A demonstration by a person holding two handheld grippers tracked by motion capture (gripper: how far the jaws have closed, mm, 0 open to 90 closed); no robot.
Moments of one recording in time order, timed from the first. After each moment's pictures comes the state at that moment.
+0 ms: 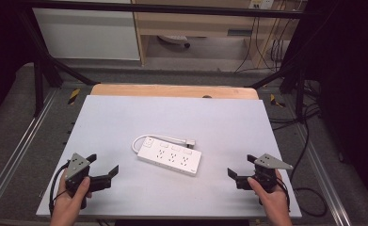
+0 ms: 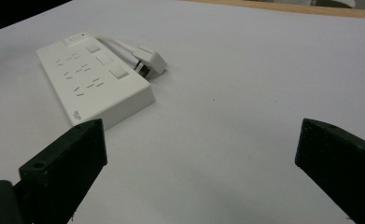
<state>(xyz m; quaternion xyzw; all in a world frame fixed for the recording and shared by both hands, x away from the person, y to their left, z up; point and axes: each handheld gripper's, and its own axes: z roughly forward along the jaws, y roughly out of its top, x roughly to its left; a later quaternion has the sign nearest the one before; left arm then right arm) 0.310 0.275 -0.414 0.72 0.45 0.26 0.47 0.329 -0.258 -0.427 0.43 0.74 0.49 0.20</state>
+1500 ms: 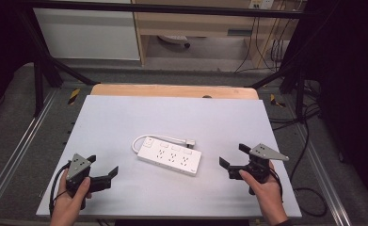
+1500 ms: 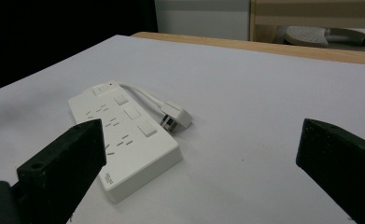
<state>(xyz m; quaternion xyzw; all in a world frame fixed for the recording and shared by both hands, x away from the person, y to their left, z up) 0.311 0.275 -0.418 0.72 0.45 0.26 0.45 0.345 -0.232 -0.401 0.41 0.71 0.54 0.20</state>
